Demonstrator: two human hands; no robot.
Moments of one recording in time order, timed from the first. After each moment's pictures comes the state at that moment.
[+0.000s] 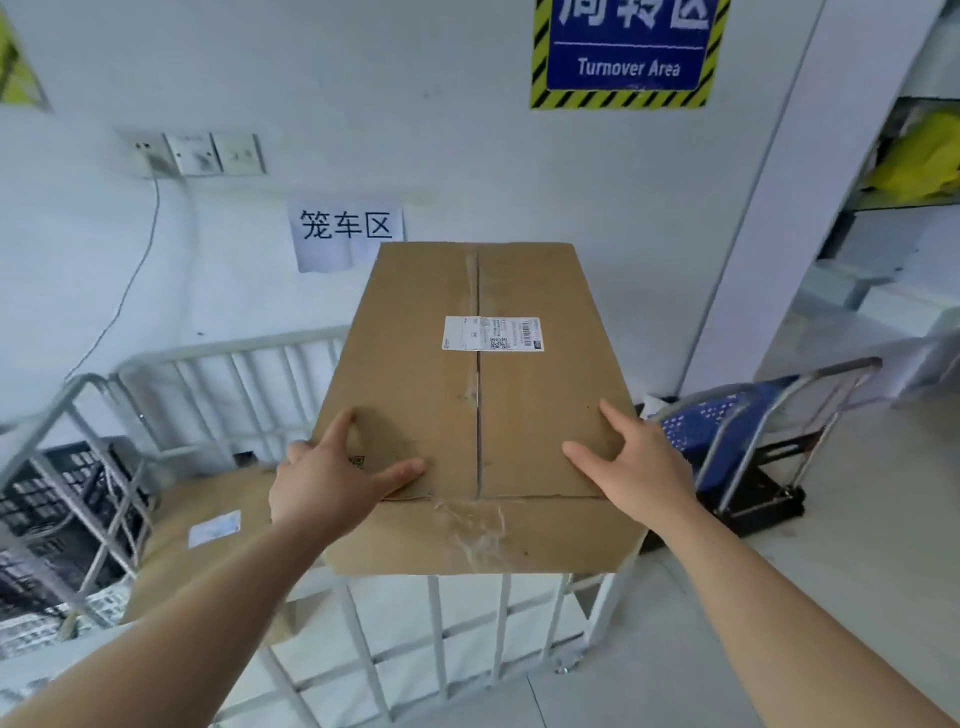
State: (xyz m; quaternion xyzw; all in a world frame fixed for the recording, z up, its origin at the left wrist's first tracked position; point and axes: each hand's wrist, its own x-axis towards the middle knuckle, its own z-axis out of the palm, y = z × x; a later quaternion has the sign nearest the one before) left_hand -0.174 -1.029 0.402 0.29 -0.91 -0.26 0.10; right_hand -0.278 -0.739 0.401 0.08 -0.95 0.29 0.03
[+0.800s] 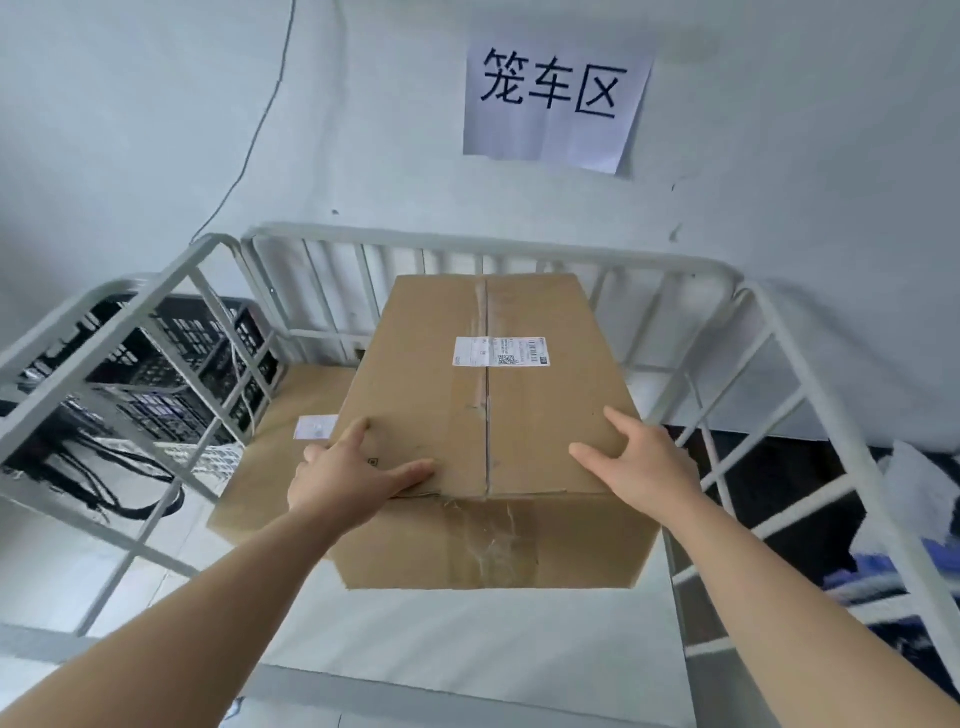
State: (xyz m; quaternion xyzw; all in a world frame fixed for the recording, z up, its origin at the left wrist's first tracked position) left_hand -0.331 -1.236 0.256 0.53 -0.80 -0.28 -0.04; right_hand -0.546 -1.017 0.254 0.23 -0.93 0.21 -0.19
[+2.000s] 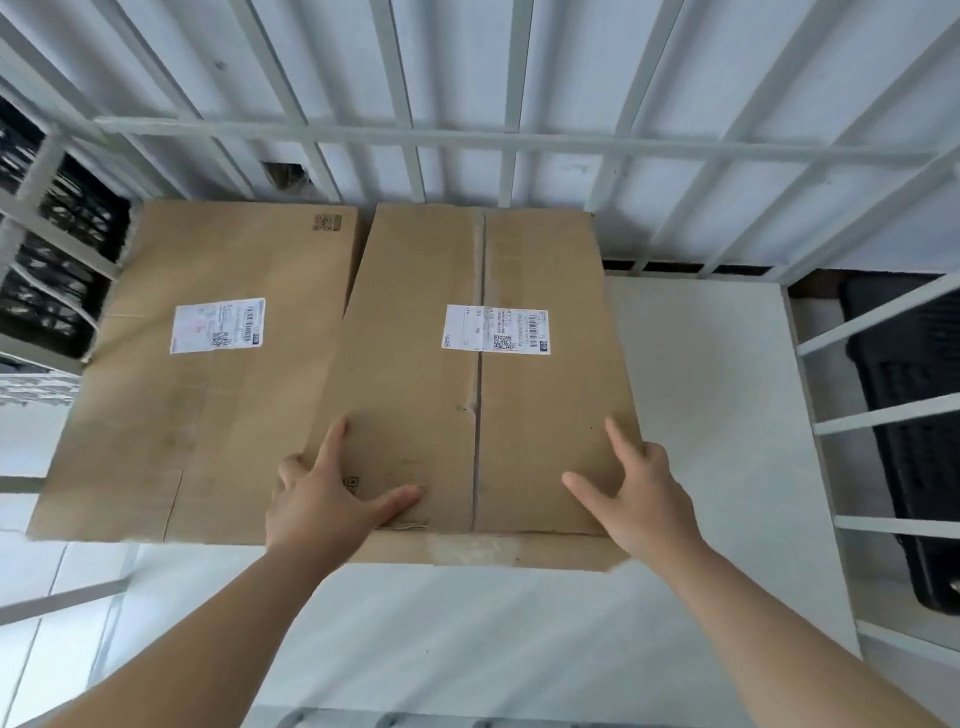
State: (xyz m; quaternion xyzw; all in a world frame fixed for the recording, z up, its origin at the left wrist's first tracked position) left_hand -0.395 -1.411 -0.184 0.54 -0.77 -0.30 -0.17; right_hand -0.585 -1.172 -0.201 0.15 -0.92 0.17 -0.32
